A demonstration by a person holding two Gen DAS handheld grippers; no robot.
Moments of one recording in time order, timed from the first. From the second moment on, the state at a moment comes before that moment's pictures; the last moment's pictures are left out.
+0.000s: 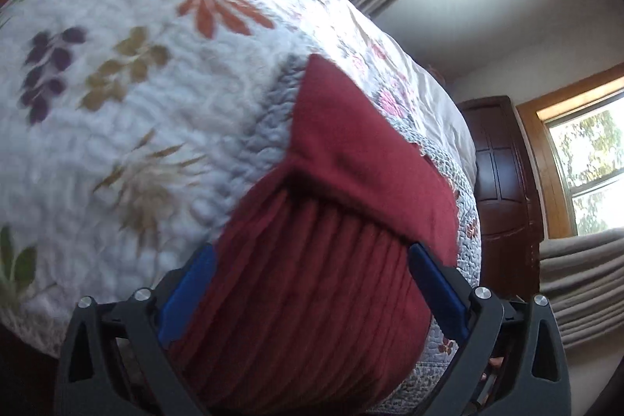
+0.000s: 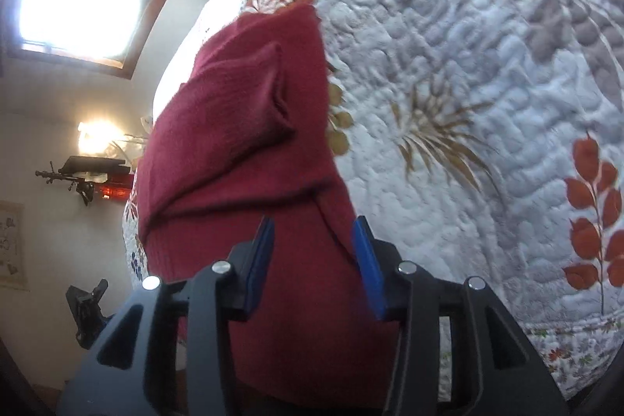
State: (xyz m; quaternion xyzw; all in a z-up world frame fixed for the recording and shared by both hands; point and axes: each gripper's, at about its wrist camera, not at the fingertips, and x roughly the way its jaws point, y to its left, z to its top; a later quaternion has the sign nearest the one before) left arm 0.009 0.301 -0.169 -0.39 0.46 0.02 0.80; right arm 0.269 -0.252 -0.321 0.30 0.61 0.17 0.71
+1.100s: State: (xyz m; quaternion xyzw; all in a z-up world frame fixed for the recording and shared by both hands) left arm -0.080 0.251 -0.320 -0.29 0.63 -0.09 0.71; right arm 0.073 -0.243 -0.433 0.30 0.66 0.20 0.66
